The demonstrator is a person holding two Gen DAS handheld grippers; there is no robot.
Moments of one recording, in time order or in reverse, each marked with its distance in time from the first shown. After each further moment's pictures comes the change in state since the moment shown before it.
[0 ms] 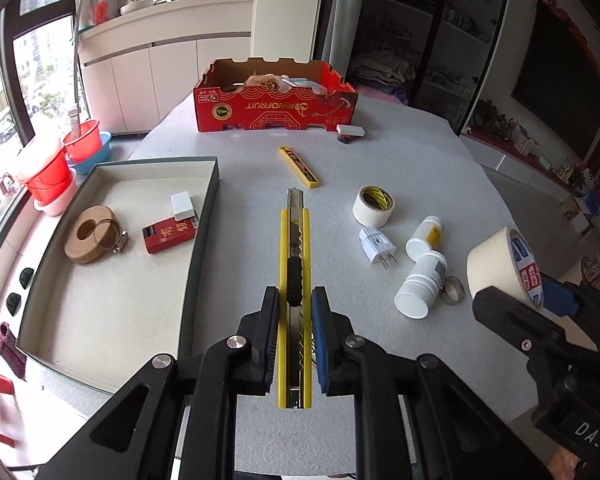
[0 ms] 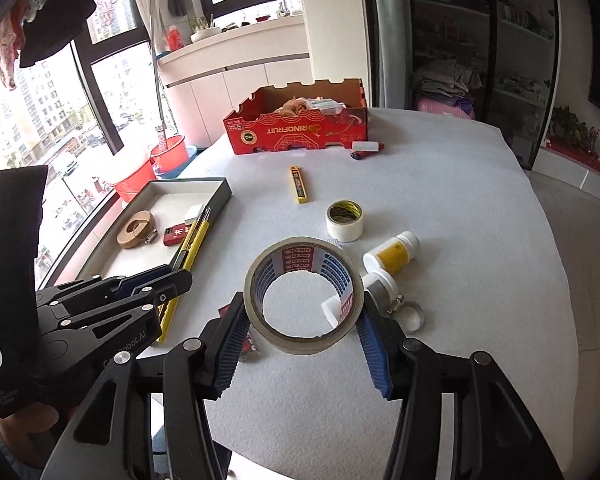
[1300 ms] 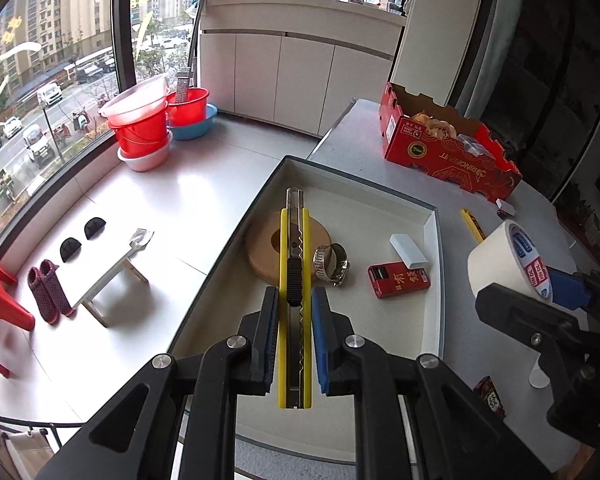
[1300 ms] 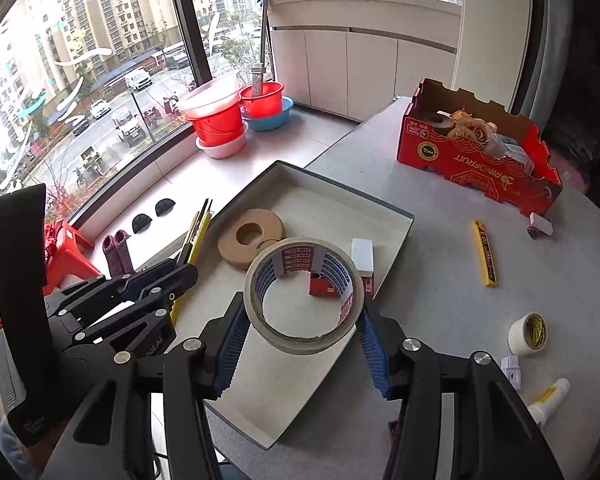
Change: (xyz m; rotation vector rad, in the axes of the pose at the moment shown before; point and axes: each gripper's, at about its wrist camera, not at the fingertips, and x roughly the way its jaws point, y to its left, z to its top) left arm 0.001 0.192 0.004 -0.285 -0.042 0.209; right arm 0.114 0.173 0.072 -0.271 0.153 0.173
